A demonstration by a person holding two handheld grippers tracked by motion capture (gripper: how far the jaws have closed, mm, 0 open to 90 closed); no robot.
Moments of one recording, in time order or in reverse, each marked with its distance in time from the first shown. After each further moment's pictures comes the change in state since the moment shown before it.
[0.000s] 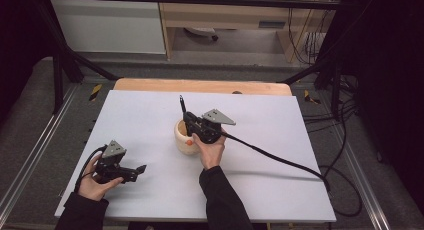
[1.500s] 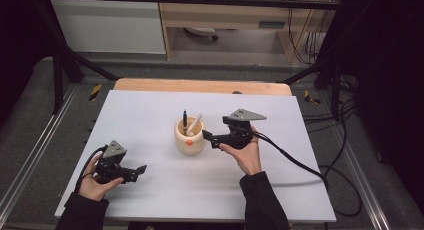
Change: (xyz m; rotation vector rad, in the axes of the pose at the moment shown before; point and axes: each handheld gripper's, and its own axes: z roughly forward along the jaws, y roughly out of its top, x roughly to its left) left arm -0.001 0.000 0.001 0.008 -0.001 0.004; right arm -0.029 0.041 -0.087 0.249 0.033 -0.057
